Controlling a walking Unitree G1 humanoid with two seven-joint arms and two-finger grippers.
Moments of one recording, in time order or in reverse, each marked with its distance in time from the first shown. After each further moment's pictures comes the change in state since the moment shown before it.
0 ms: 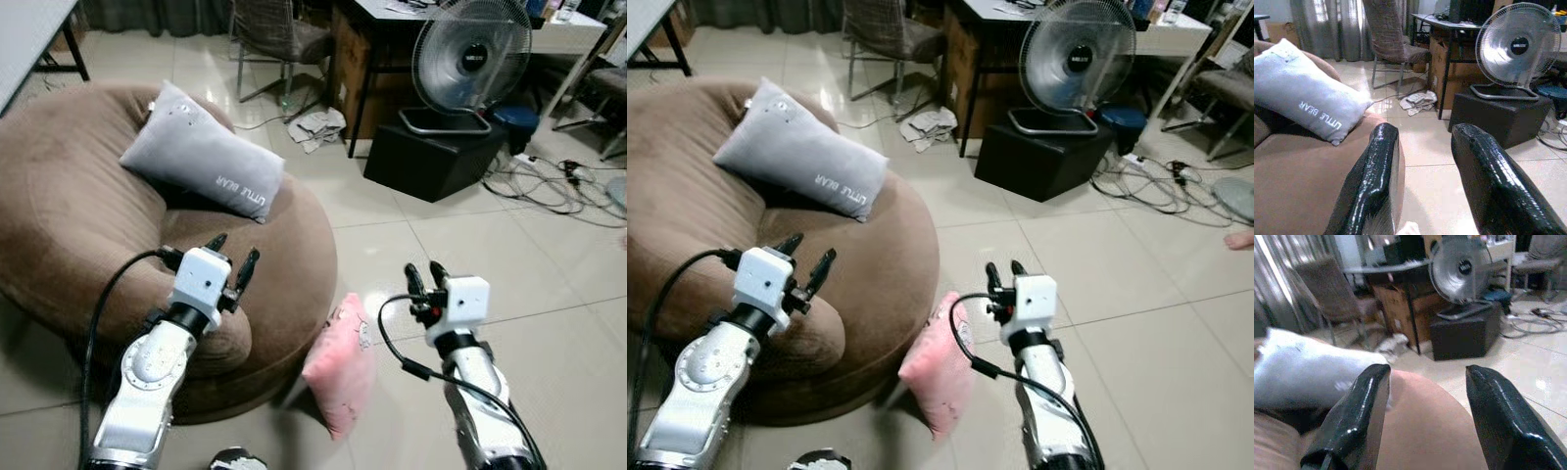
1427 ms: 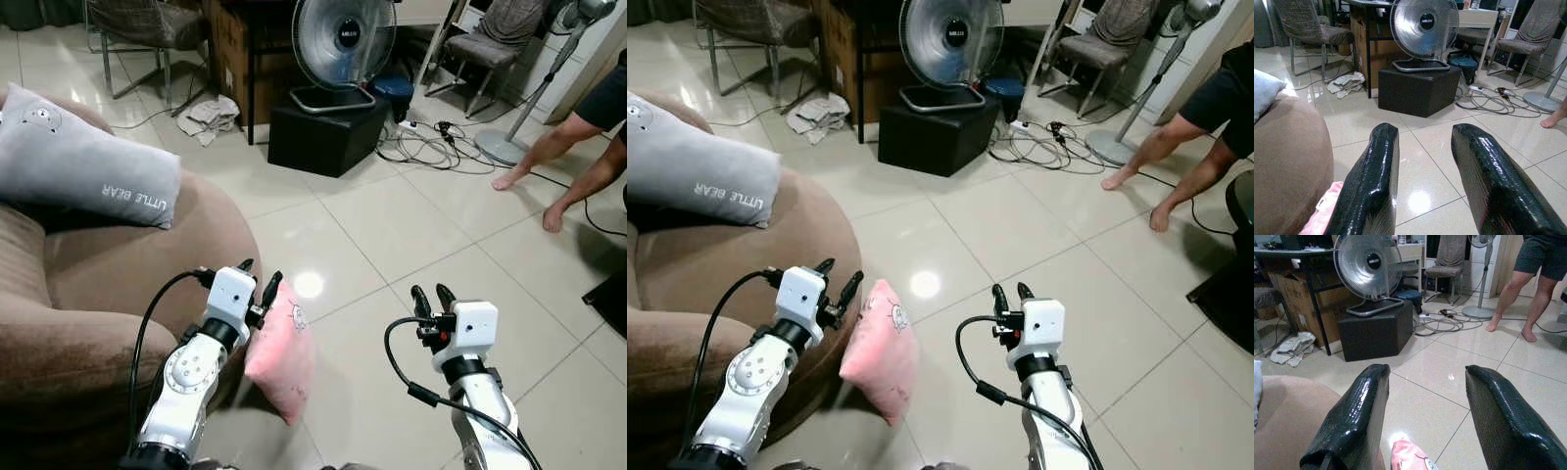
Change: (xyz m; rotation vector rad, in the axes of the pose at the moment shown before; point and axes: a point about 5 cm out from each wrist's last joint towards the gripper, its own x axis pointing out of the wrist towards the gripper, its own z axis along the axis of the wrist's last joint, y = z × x) left arm 0.016 -0.031 -0.035 -0.116 0.033 -0.029; right arm -0.028 -0.006 -0.016 -0.004 0.054 -0.016
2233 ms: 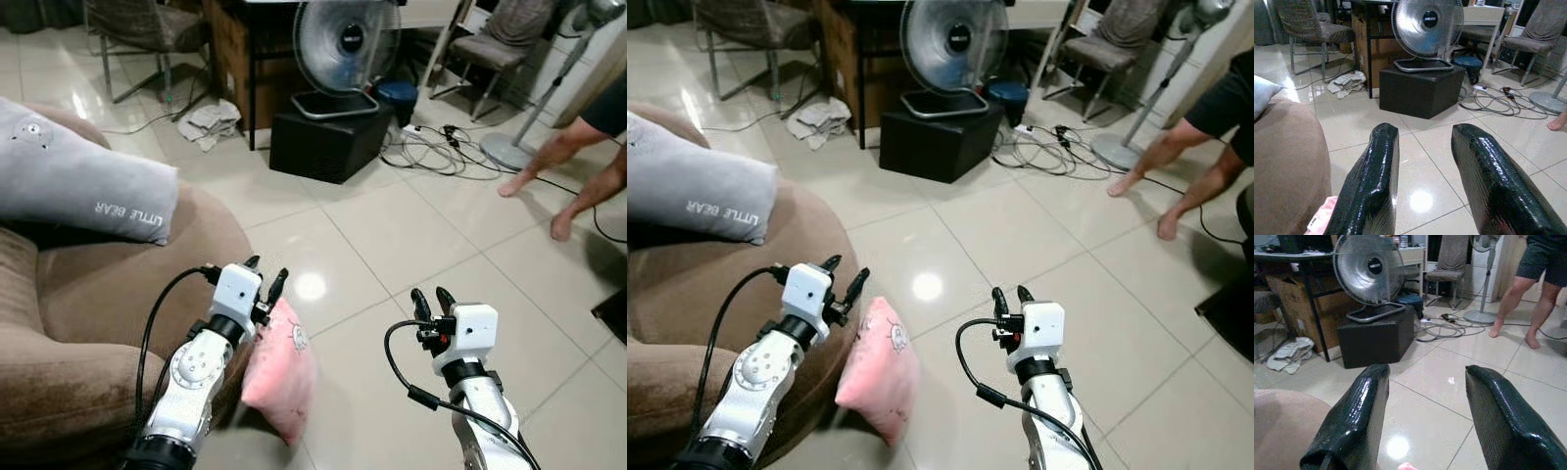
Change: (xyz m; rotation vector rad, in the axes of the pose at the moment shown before) left arm 0.007 -0.005 0.003 -0.003 -0.021 -0.021; right arm -0.003 0.000 -0.002 0.001 0.009 -0.001
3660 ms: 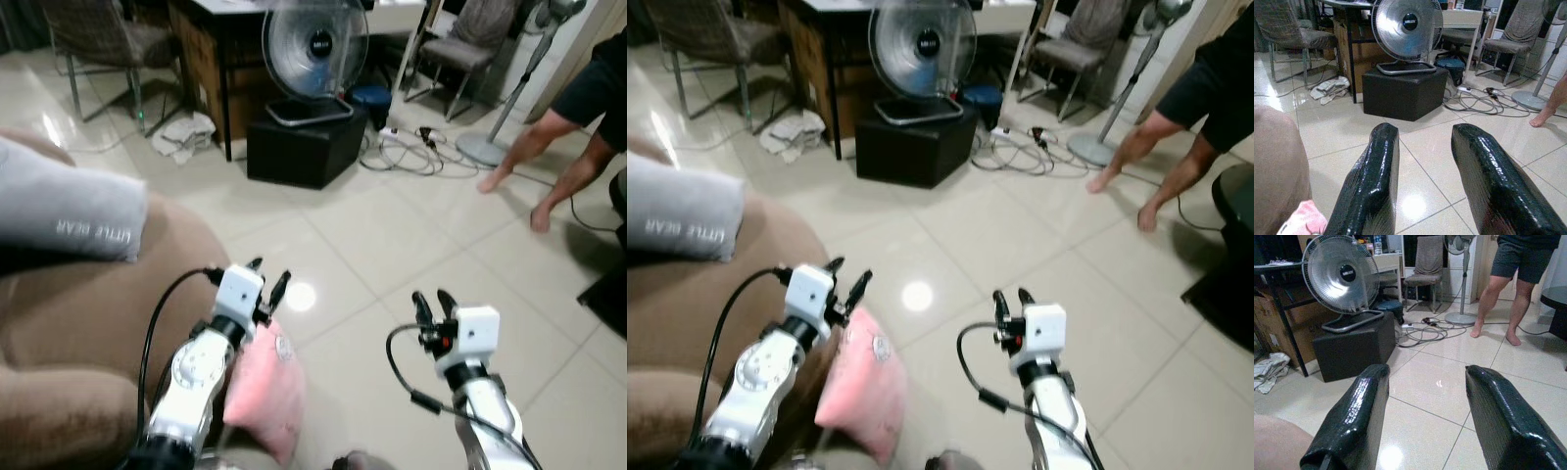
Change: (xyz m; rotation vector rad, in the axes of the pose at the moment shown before) left arm 0.002 -0.001 -0.001 0.007 -0.004 -0.020; right arm -0.004 -0.001 0.002 -0.011 0.003 0.011
